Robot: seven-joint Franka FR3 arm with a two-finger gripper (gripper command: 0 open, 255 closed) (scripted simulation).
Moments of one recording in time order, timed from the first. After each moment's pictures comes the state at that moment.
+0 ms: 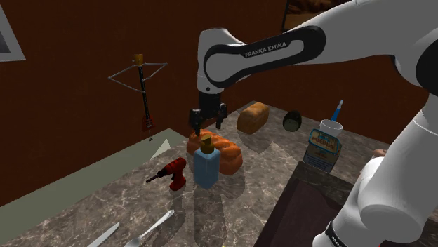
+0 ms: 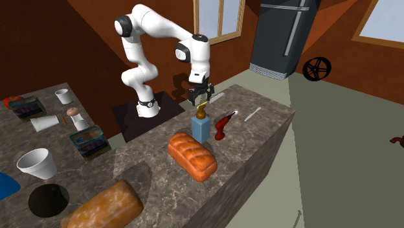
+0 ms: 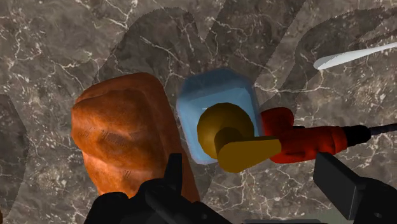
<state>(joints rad) 0.09 -0.06 0.20 -2.02 0.03 1.96 0.40</state>
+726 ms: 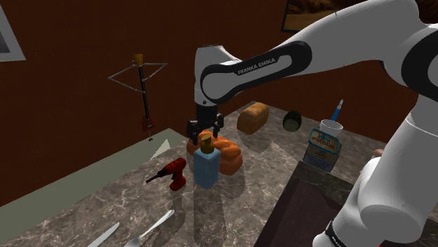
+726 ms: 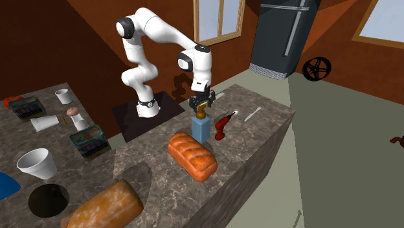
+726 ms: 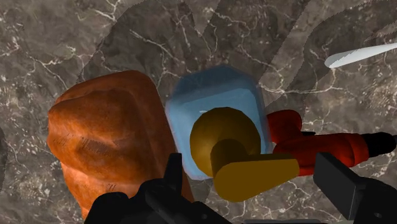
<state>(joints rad) 0.09 -0.01 0.20 -2.07 0.01 2.06 0.41</state>
